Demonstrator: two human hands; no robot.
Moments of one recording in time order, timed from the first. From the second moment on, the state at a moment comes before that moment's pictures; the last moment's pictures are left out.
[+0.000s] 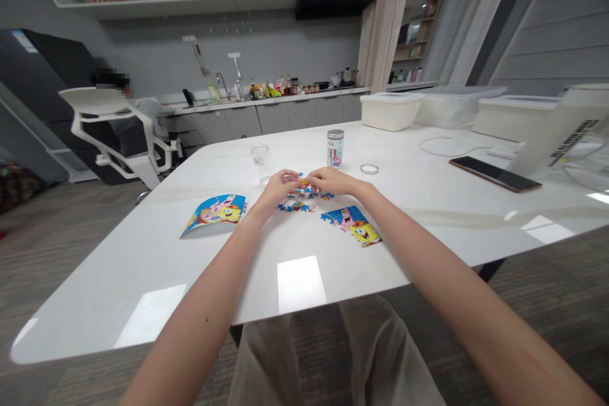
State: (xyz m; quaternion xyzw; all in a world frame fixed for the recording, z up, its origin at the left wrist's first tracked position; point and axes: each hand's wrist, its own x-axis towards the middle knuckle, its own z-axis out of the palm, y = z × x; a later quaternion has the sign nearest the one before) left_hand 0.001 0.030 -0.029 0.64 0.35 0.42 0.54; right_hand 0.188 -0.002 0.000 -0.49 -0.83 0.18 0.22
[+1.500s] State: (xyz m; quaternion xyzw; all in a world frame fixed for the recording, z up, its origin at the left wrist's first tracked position) left_hand 0.002 0.027 -0.023 0.62 0.37 0.38 0.57; right_hand 0.186 -0.001 -0.002 -0.46 -0.82 0.22 0.25
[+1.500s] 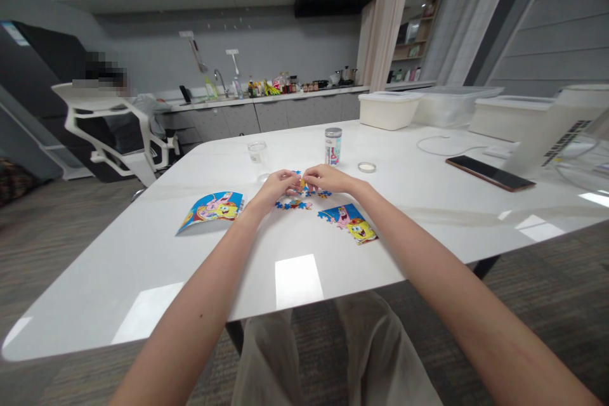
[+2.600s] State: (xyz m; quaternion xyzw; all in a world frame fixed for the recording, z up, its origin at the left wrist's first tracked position) left_hand 0.001 0.027 -0.025 0.63 0.35 0.40 0.56; right_hand 0.191 0.004 -0.013 -0.43 -0.81 0.27 0.31
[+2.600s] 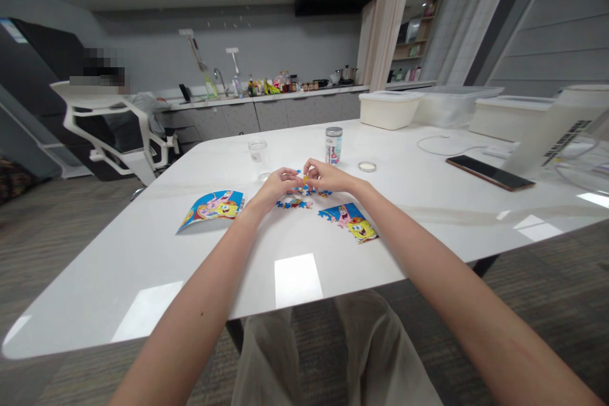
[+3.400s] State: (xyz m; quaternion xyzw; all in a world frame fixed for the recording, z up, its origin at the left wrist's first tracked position) left_hand -0.001 0.029 -0.029 0.65 0.35 0.38 0.56; right_hand 0.189 0.003 -0.012 -0.41 -0.78 0.35 0.32
